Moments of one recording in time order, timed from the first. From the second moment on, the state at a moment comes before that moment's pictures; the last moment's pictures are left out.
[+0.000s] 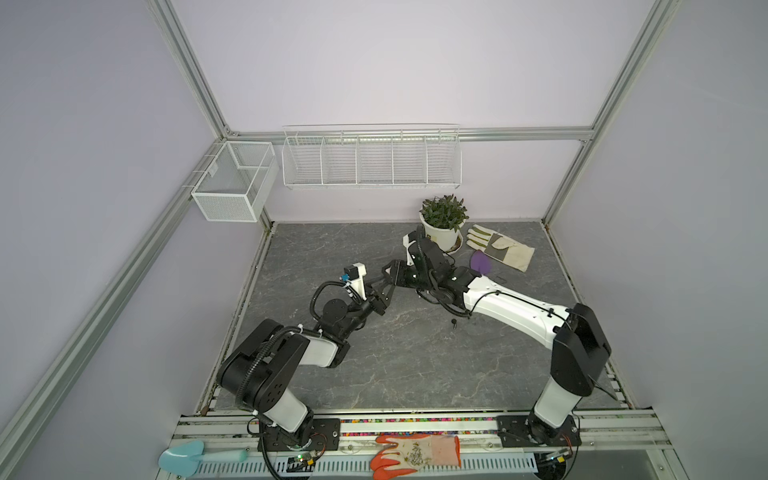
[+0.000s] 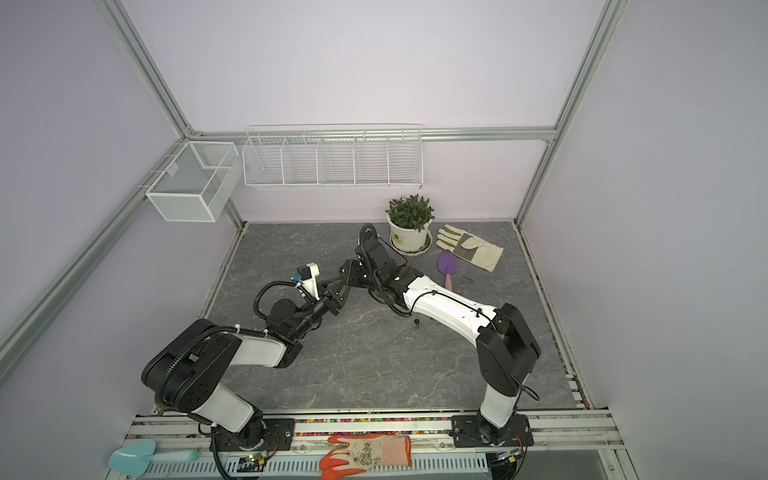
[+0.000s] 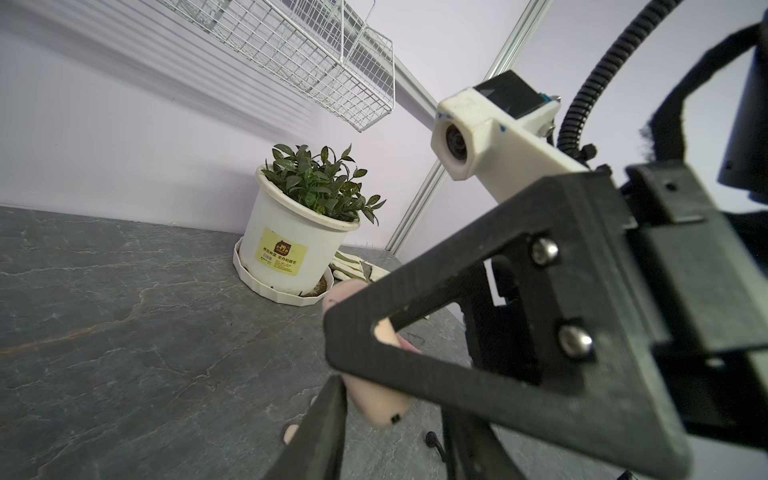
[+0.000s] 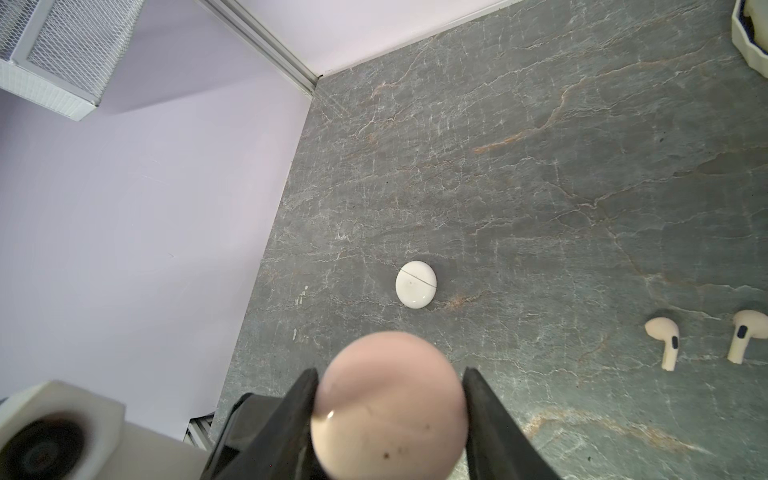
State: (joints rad) left arm -0.56 1.59 0.40 1.36 0.29 -0.57; right arm 0.82 1.74 1.41 -0.24 -0.02 0.78
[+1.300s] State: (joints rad) left arm -0.56 1.54 0.42 1.36 0.28 -0.66; right arm 0.69 1.64 1.38 -0.20 -0.27 0.58
